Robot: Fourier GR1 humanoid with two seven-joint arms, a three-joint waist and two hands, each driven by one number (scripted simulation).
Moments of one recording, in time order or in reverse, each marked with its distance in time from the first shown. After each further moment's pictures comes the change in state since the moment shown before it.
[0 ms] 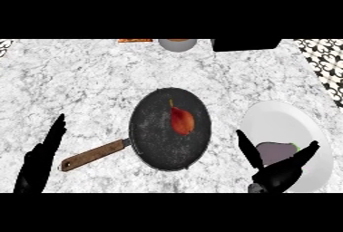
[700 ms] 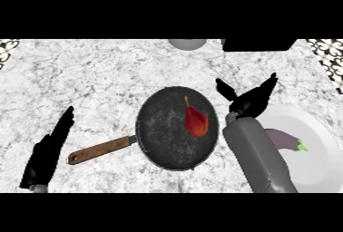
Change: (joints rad) left arm -0.067 -0.002 -0.032 0.006 -0.005 -0.010 0.026; right arm -0.681 -0.007 -0.160 0.598 -0.244 0.082 -0.035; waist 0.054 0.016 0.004
